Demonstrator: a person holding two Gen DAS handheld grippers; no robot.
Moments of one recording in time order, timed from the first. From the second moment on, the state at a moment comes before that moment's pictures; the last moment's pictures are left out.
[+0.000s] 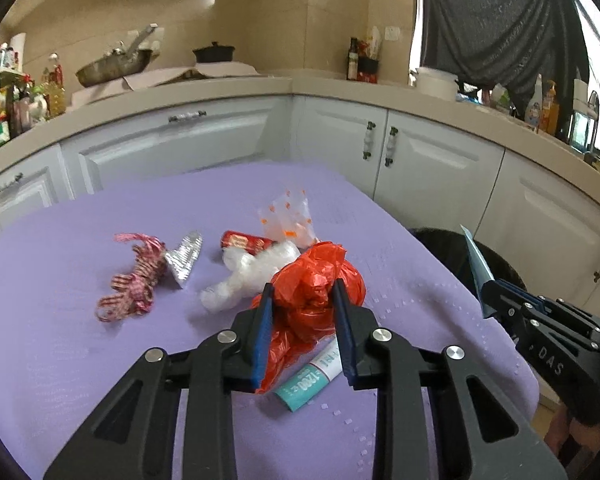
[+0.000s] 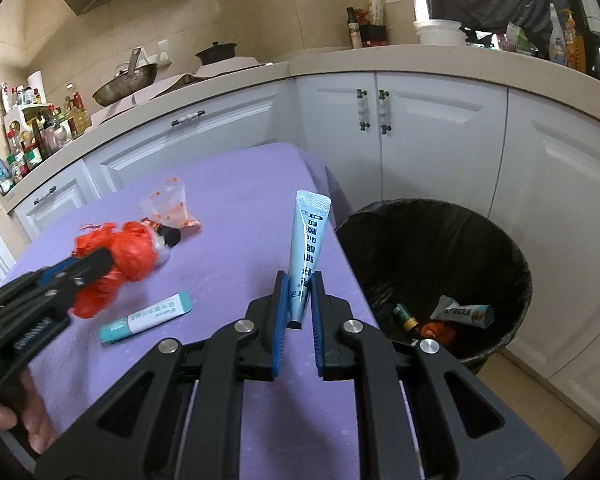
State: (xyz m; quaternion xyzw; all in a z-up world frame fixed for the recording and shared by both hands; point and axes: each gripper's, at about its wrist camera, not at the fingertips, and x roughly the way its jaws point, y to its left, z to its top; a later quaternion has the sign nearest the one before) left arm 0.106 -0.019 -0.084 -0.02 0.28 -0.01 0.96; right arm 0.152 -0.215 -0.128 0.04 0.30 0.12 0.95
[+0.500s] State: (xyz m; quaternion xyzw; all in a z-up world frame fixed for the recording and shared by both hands) left arm 0.111 -0.054 -0.057 -0.01 0.25 -0.03 0.97; right arm 0.156 -0.277 -0.112 0.05 0.27 0.05 0.96
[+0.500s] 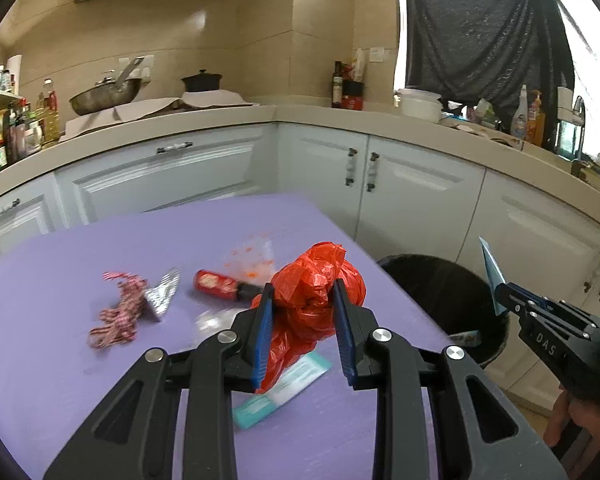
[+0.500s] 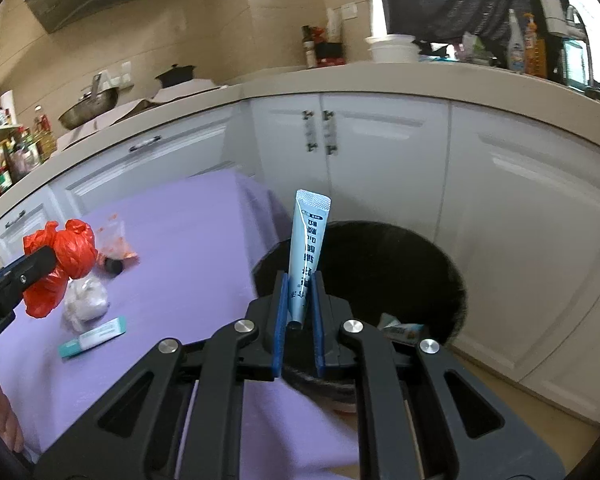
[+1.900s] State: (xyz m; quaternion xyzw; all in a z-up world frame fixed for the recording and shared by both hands) left arm 0.195 -0.179 -0.074 0.01 0.28 -0.11 0.95; right arm 0.211 -0.356 -0.130 0.06 0.28 -0.02 0.96
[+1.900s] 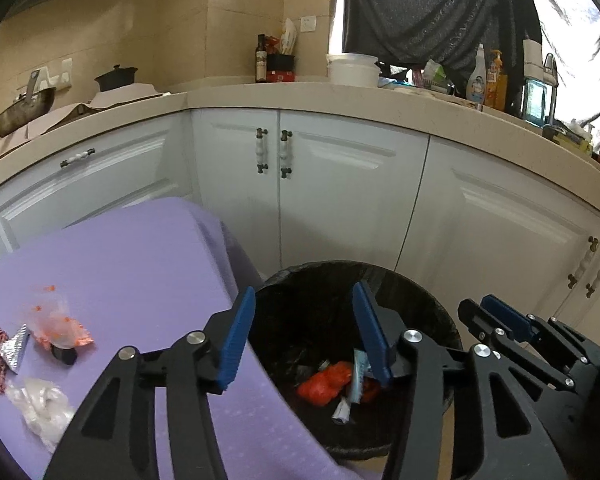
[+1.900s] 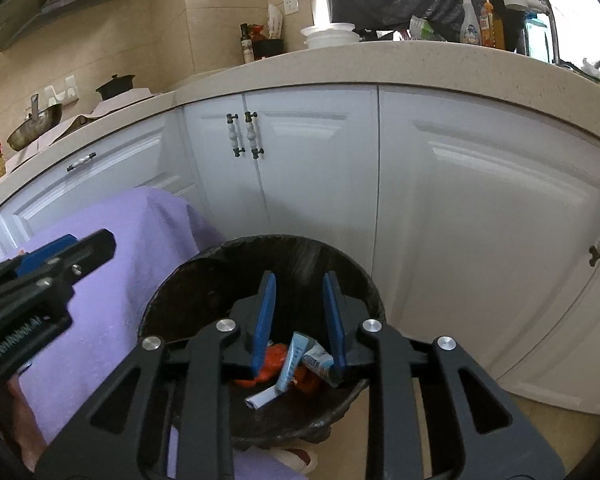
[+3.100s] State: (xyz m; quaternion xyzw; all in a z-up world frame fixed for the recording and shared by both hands) left arm 0.058 0.085 -0.089 -0.04 0.28 0.12 0.95; right arm 0.125 -0.082 -0.133 -0.04 0.32 0.19 0.93
